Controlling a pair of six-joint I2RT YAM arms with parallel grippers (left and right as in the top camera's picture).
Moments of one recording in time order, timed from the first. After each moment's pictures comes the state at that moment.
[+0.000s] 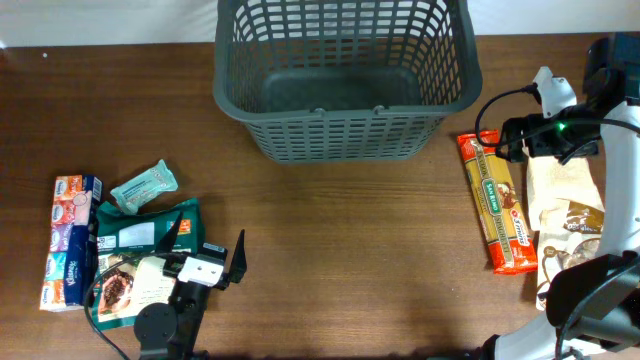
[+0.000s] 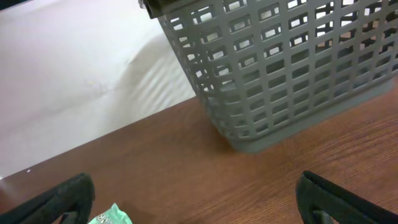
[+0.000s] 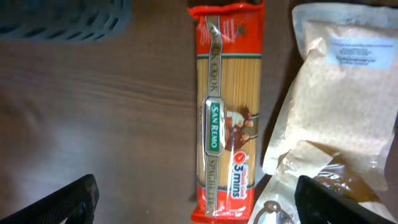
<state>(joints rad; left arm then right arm) 0.05 0.01 0.01 -0.05 0.26 0.34 -0.27 1.79 1.81 -1.41 -0.20 -0.36</state>
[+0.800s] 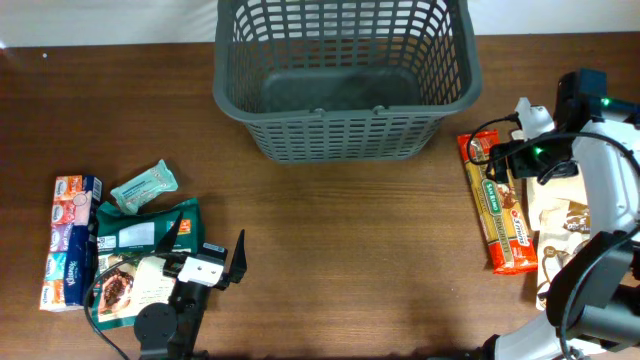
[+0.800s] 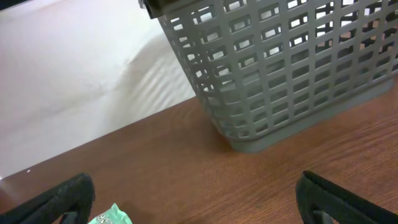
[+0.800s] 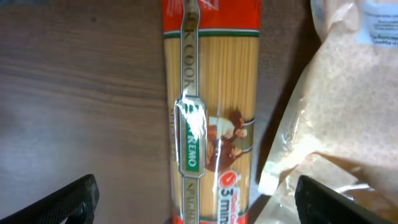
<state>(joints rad) 0.05 0.01 0.01 -0.05 0.26 0.34 -0.27 1.79 1.50 -1.14 -0.12 -0.37</state>
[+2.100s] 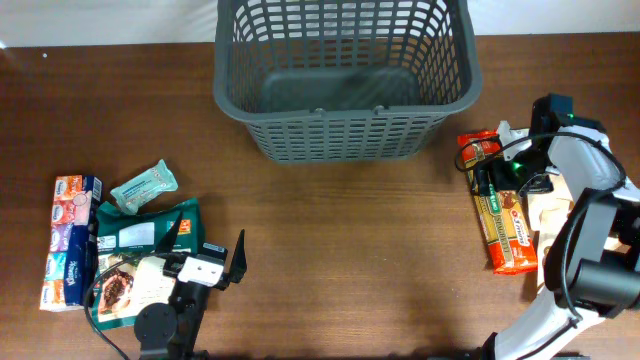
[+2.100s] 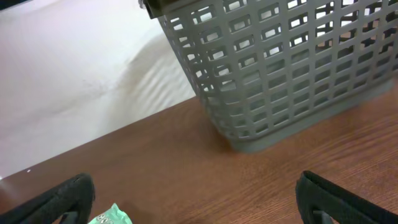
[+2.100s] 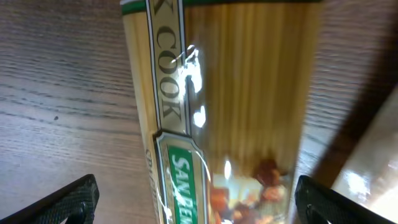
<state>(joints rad) 0.05 0.01 0.01 -0.05 0.26 0.34 -0.27 1.95 1.37 -0.97 -0.13 -0.34</state>
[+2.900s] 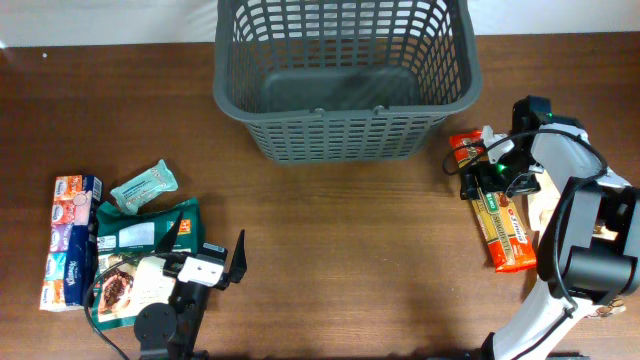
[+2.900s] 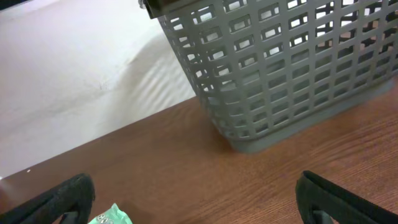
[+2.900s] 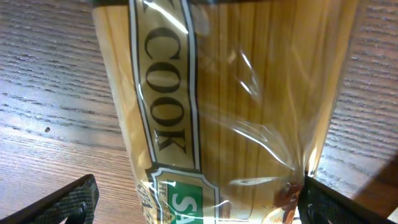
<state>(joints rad) 0.05 0.01 0.01 -0.05 0.26 0.34 -0.22 2.01 1.37 -0.95 -0.10 -0.34</state>
